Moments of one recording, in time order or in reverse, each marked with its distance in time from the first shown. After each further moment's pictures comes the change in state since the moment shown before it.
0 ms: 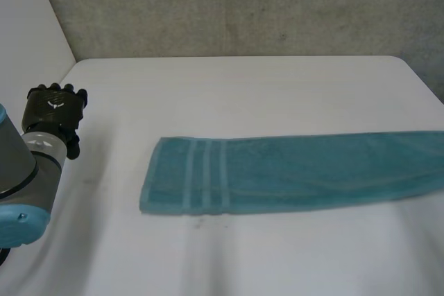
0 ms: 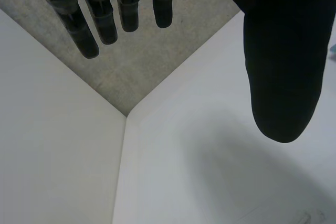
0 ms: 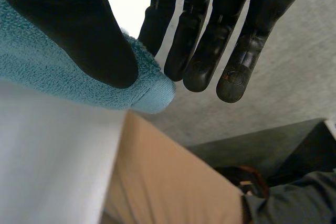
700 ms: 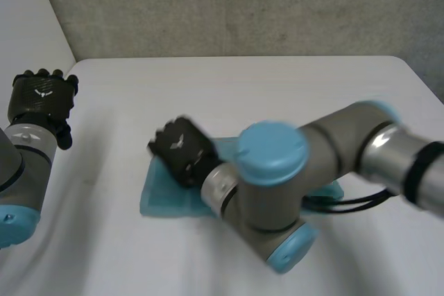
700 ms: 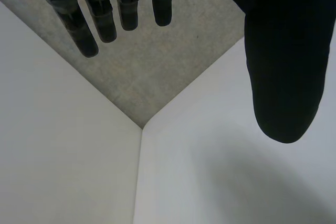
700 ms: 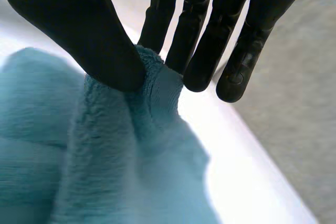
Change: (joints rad) left arm 0.004 0.083 -0.017 0.001 -0.002 -0.005; right arm 1.280 0.214 -0.342 -0.023 -0.080 0.221; left_hand -0.015 -0.015 -0.014 -0.016 -0.014; right_hand 0.000 0.003 0.007 0.004 0.018
